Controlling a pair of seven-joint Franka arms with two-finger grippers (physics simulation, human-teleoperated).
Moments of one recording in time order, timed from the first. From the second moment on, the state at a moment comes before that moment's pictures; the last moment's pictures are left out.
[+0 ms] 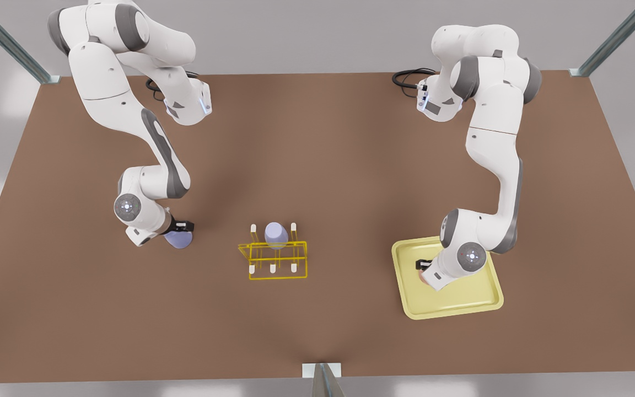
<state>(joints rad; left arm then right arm) -0.18 0.83 -0.03 -1.41 0.05 2.11 -0.12 0.02 0.41 0.05 -2.15 -0.01 2.44 0.12</state>
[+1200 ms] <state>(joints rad) -0.20 0.78 -0.05 -1.28 0.03 2.01 -0.15 0.03 0.40 0.13 -2.02 0.02 2.44 0.07</state>
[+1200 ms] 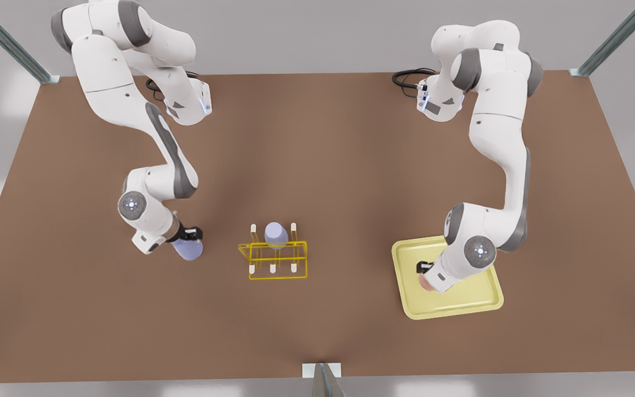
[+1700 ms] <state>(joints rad) -0.30 0.83 -0.39 -1.00 0.02 2.02 -0.55 0.04 0.57 0.26 -1.51 0.20 2.28 0.08</state>
